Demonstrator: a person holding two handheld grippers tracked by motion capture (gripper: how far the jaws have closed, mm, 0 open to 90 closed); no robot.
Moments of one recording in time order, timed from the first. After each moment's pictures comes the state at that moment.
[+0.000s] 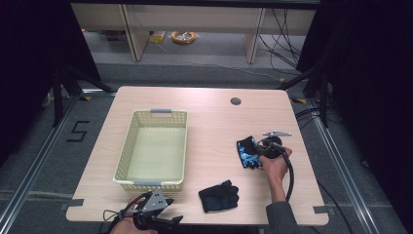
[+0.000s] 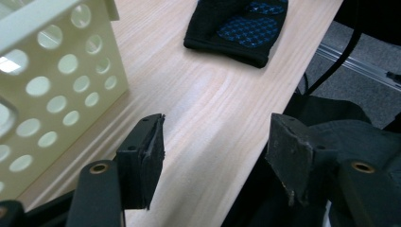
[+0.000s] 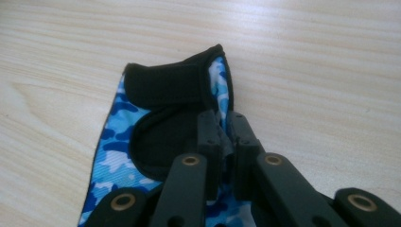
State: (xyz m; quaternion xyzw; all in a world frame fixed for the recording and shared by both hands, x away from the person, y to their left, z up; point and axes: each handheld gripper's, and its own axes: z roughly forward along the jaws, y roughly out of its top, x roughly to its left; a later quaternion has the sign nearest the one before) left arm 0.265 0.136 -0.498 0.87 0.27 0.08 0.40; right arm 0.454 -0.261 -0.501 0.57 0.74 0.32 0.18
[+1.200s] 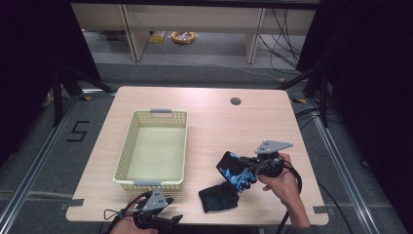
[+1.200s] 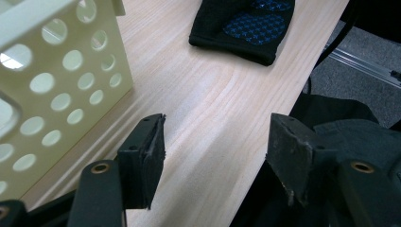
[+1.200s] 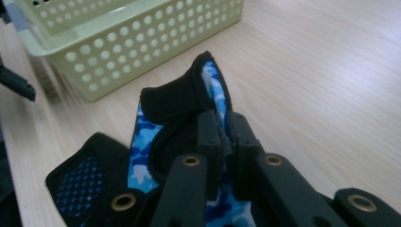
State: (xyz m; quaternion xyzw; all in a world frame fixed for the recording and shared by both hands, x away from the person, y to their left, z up) left arm 0.268 0.136 -0.501 0.87 0.27 0.09 0.40; right arm 0.371 -0.227 -0.433 0.33 0.84 0.42 0.11
